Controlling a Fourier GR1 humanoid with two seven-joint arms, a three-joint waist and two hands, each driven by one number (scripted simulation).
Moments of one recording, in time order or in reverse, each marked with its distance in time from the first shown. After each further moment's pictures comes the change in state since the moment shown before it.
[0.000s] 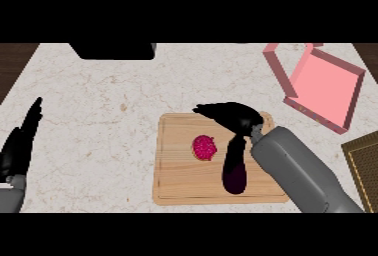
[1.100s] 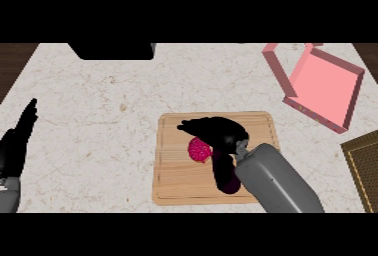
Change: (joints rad) left arm 0.012 -0.050 0.104 -0.019 -0.064 -0.087 -0.002; right arm 0.123 0.153 -0.072 -0.164 0.172 0.166 0.061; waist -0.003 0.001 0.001
